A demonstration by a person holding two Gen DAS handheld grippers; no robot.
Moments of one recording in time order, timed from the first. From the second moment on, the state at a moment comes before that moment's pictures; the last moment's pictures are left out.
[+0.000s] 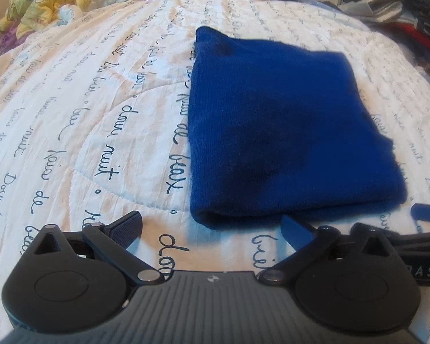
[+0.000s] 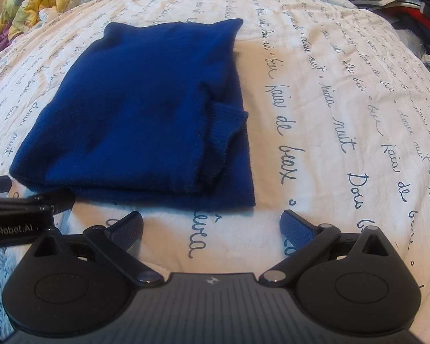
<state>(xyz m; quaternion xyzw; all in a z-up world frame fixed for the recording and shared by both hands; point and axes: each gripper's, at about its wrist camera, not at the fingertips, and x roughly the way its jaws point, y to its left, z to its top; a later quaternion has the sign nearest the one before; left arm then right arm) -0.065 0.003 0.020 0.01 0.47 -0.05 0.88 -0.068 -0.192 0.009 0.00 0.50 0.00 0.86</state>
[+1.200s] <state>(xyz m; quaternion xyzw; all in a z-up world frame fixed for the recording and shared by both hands) -0.088 -0.002 0.035 0.02 0.45 -0.04 0.89 -0.079 -0.196 0.022 0.02 0.50 0.01 0.87</state>
